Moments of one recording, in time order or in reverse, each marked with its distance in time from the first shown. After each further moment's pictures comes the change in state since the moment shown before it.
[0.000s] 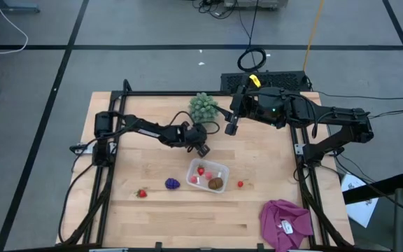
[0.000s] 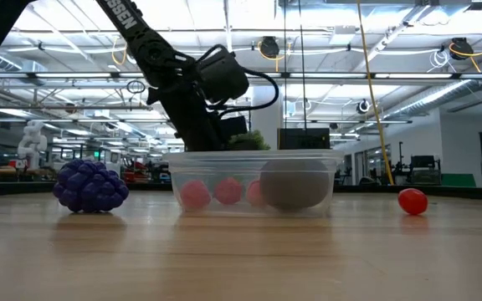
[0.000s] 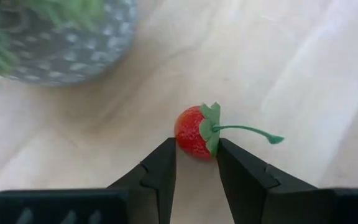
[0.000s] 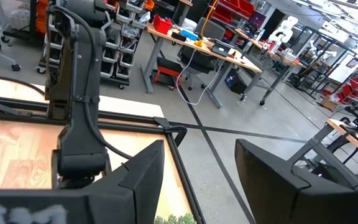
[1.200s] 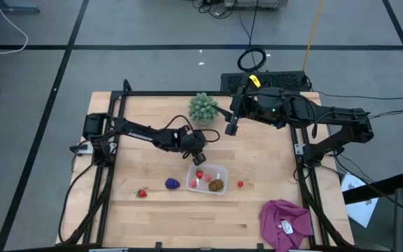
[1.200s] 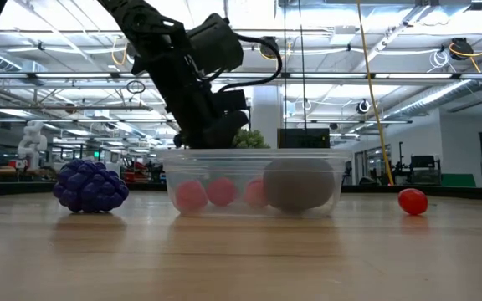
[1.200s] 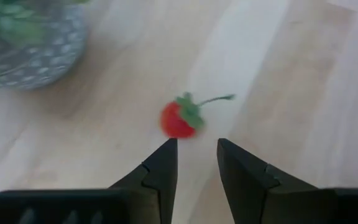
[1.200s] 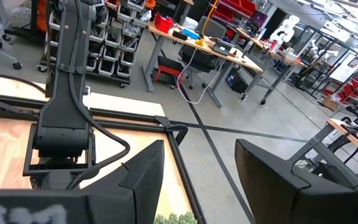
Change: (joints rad) left arm -0.082 -0.114 0.000 -0.120 0.012 0.095; right arm 0.001 0.000 0.000 -0.008 -0.002 0.000
